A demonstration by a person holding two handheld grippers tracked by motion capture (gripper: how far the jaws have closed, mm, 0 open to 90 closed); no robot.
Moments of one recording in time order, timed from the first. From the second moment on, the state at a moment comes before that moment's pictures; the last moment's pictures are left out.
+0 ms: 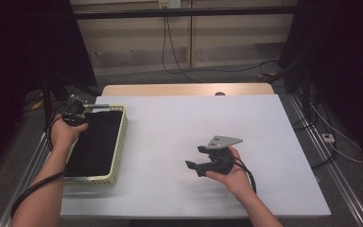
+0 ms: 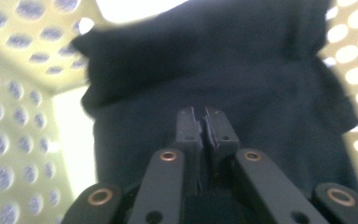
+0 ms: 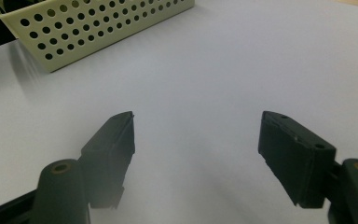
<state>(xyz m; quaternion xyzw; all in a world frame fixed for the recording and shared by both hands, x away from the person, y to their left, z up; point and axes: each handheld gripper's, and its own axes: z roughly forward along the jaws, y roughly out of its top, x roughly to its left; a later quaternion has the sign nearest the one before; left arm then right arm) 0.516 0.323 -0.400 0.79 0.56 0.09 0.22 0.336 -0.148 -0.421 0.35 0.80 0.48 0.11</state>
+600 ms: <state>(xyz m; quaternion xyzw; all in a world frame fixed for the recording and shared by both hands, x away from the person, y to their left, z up) 0.509 0.337 -0.416 0.78 0.58 0.09 0.22 0.337 -0.147 -0.426 0.35 0.80 0.47 0.10</state>
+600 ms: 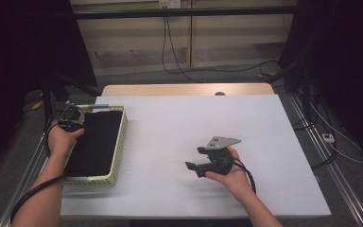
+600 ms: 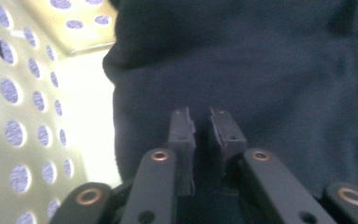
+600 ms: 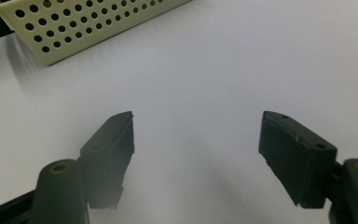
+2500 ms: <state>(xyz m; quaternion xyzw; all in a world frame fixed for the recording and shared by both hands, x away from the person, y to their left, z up) 0.463 0.235 -0.333 0.86 0.40 0.04 0.31 0.304 -0.227 -0.427 0.39 0.80 0.44 0.14</state>
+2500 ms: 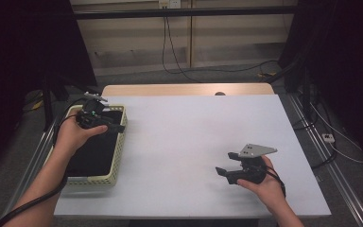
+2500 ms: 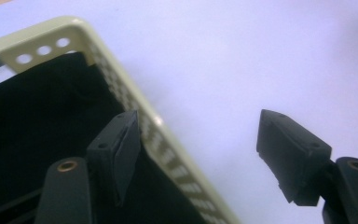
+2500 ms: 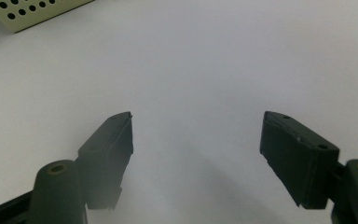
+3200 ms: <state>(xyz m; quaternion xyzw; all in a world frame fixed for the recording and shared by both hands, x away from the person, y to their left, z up) 0.432 0.177 -0.338 0.88 0.33 0.01 0.34 0.292 -0.249 -0.430 0.39 0.80 0.44 0.14</state>
